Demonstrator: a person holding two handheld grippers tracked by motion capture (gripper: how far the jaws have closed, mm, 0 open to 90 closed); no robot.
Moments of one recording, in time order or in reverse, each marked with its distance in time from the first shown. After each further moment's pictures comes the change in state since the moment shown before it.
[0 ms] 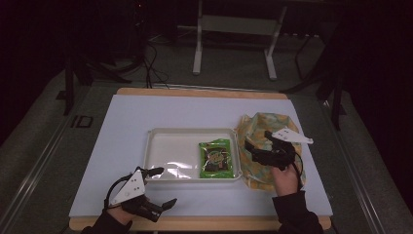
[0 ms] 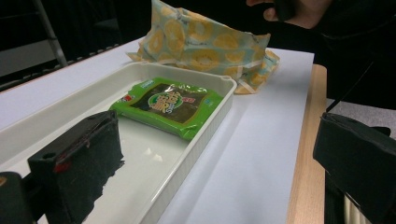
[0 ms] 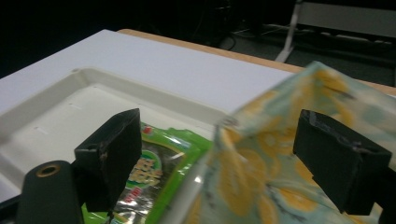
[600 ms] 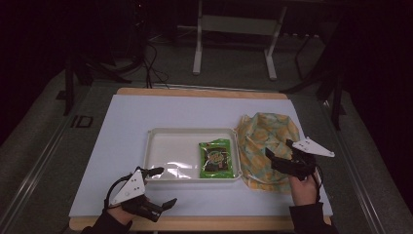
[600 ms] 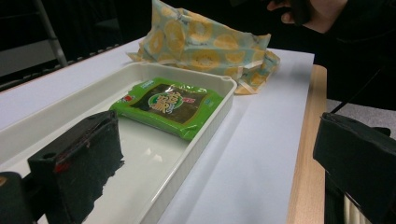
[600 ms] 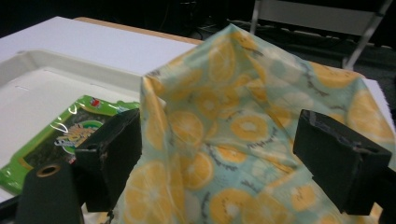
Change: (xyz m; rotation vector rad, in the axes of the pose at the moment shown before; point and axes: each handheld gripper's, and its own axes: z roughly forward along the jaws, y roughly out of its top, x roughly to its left) left arm 0.000 0.000 0.000 -0.002 0.000 -0.003; right arm -0.032 -0.030 -0.035 0.012 -0.125 0.004
